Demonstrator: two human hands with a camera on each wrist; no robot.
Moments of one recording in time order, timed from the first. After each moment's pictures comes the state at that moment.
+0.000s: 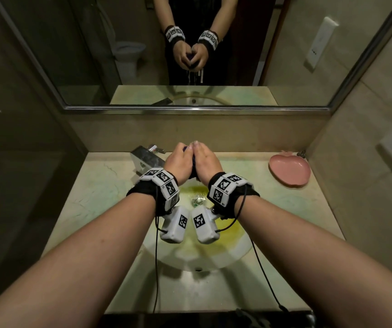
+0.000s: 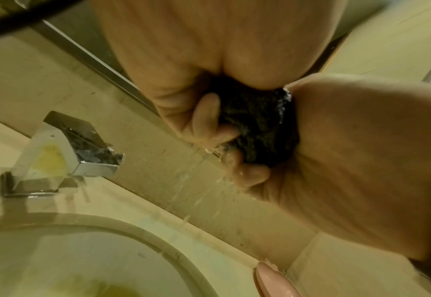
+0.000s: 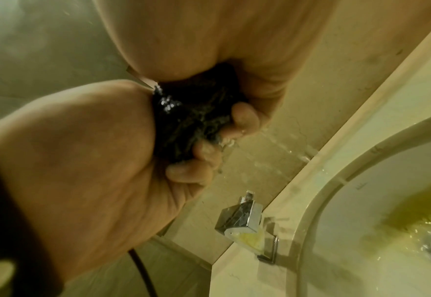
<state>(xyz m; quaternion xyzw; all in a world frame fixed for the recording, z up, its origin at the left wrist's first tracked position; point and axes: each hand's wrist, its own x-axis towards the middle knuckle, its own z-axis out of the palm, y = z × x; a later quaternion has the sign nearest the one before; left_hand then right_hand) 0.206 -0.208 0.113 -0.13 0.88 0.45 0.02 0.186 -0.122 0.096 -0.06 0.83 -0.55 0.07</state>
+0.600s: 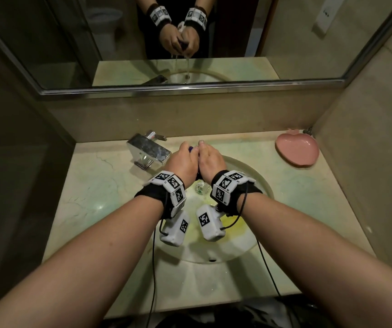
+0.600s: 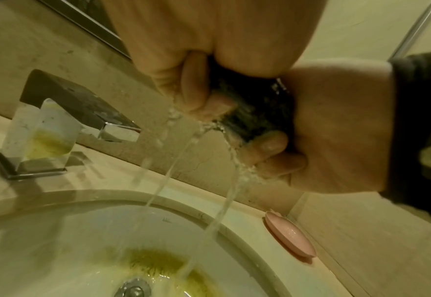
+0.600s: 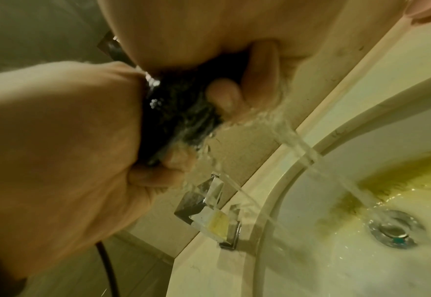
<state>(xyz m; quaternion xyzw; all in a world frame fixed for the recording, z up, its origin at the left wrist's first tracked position) 0.194 -0.233 0.068 -0.08 0.94 0.34 0.05 0.177 -0.144 0.053 0.01 0.87 -0.49 0.09</state>
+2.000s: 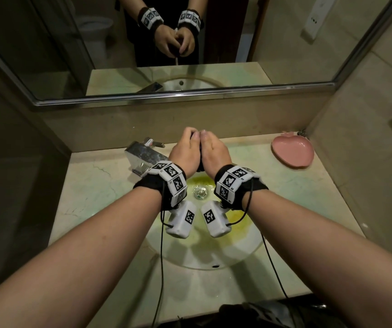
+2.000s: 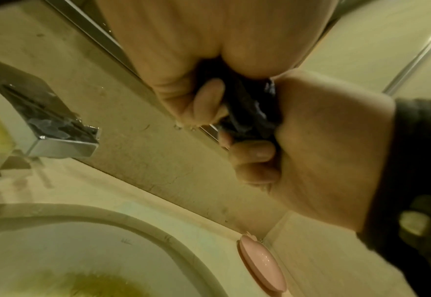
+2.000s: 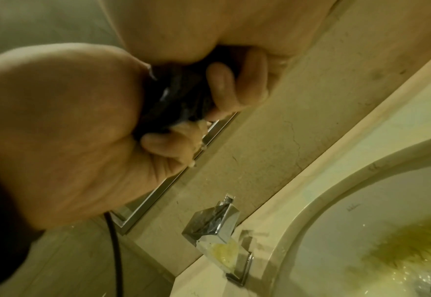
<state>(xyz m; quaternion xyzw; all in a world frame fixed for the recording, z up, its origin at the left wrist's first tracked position) 0.173 -0.232 0.090 -0.04 0.88 0.48 0.00 0.167 -0.143 0.077 -0.01 0.86 -0.51 -0.02</state>
